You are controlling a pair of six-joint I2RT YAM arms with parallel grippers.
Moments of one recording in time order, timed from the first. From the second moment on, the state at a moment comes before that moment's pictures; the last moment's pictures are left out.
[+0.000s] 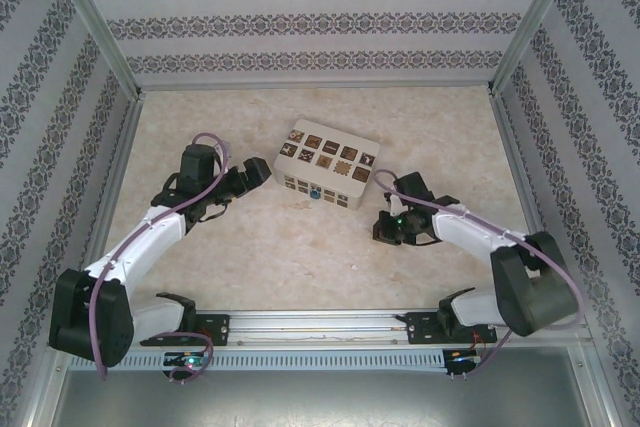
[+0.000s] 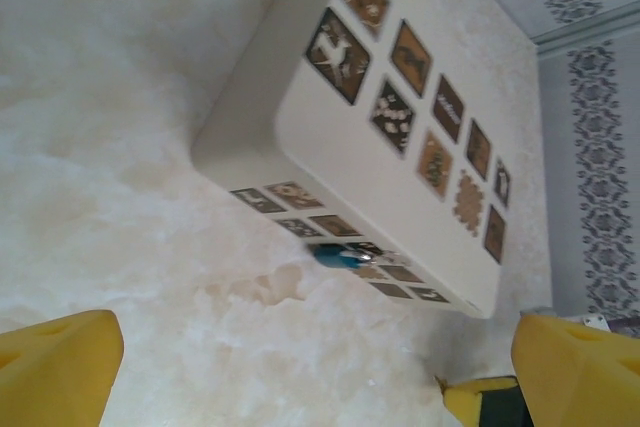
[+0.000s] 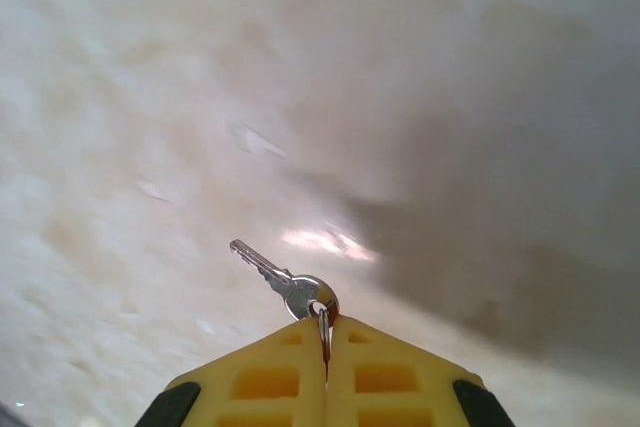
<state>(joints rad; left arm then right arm) -0.21 1.19 0.74 -0.19 0.40 -0.75 0.36 1.32 0.60 -0.43 -0.42 0.55</state>
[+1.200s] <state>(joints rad) -0.55 1.58 1.06 0.06 0.56 -0.82 0.43 1.18 0.49 0.38 -0.50 1.05</state>
